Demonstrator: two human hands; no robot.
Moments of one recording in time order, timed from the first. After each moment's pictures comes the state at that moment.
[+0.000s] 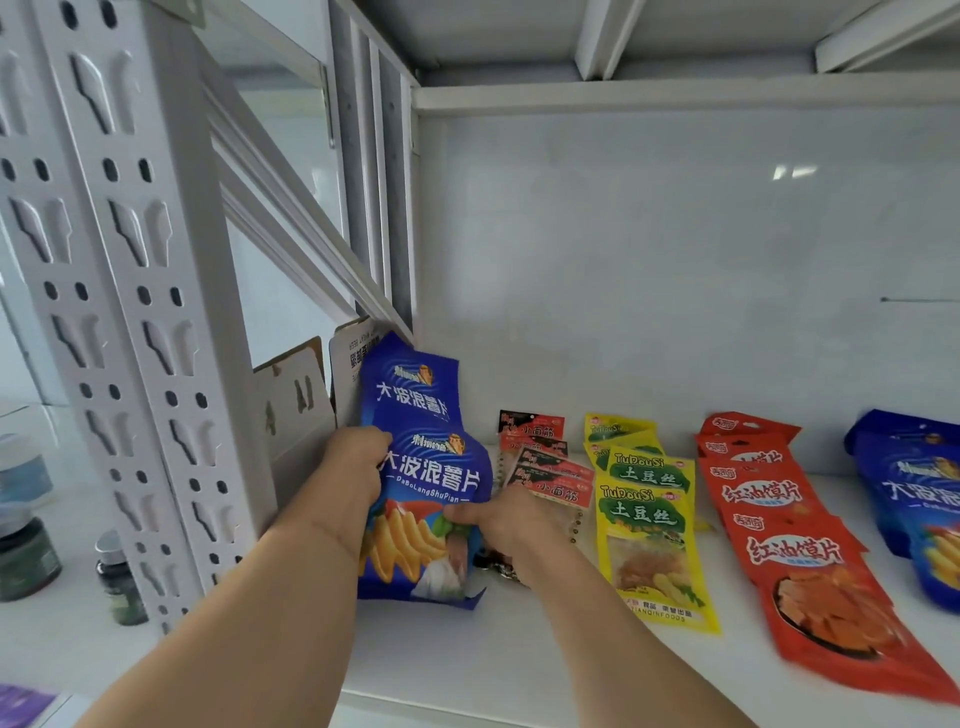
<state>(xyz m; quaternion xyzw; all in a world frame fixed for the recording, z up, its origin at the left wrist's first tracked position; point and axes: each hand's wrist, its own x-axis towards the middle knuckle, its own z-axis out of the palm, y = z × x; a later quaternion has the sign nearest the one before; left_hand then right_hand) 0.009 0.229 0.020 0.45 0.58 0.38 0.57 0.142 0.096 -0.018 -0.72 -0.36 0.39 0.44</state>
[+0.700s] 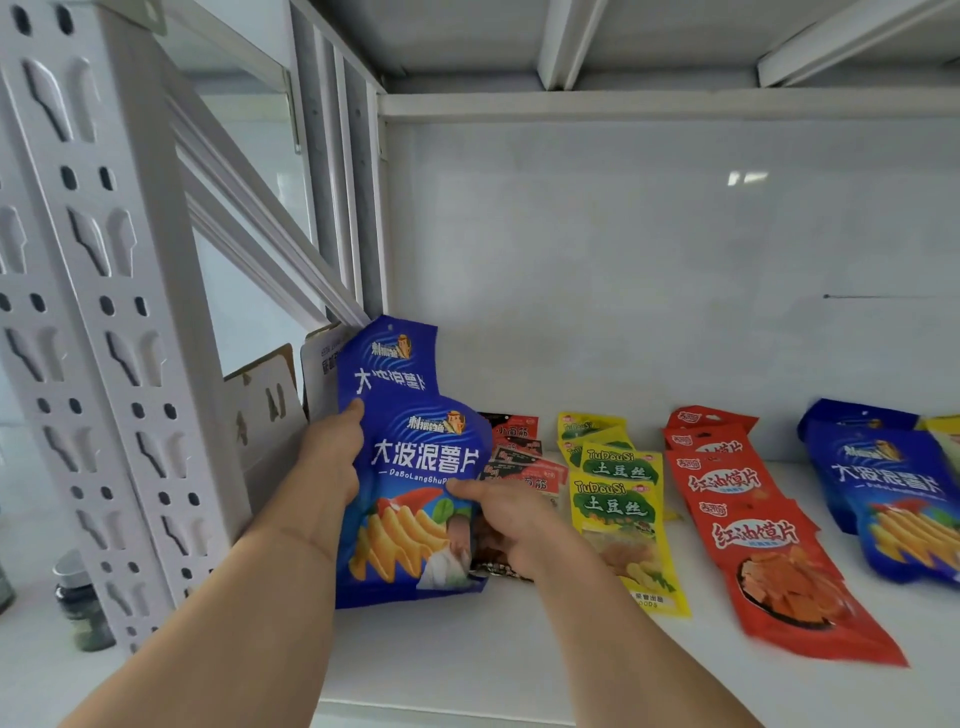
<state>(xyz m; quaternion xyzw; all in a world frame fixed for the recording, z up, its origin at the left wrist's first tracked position) 0.013 0.231 0.032 0.42 0.51 0.44 0.60 0.156 0.088 -0.015 -0.62 -0.29 0.48 0.55</state>
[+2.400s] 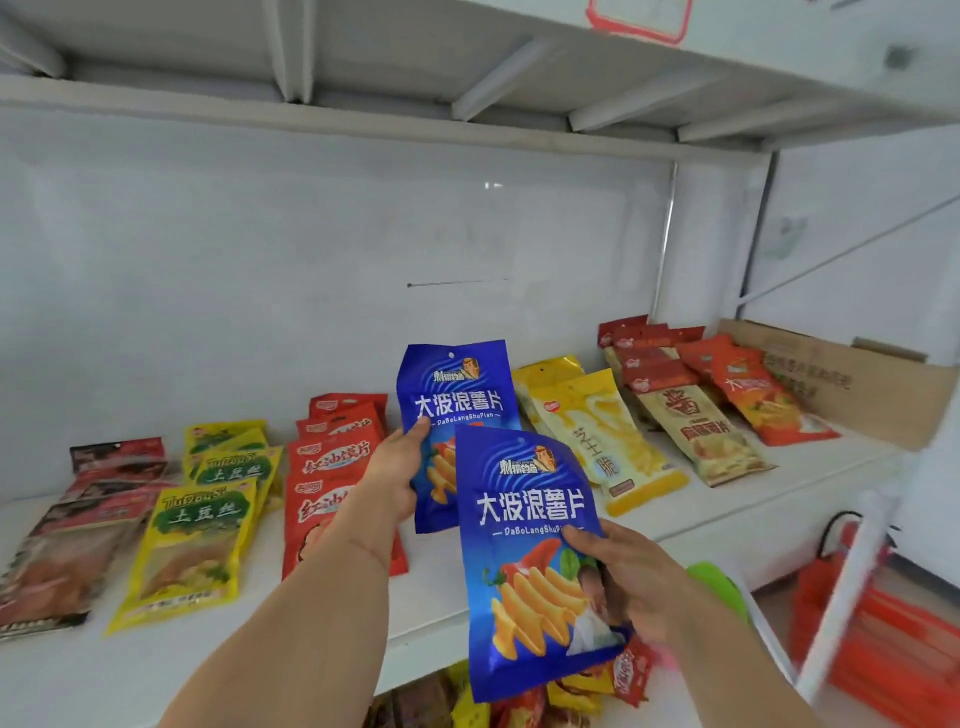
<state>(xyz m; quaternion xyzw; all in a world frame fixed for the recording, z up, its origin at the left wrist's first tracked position) 0.410 -0.100 -0.003 0.52 0.29 0.20 0.78 0.450 -0.384 -0.041 -0.61 -0.15 0.36 0.69</state>
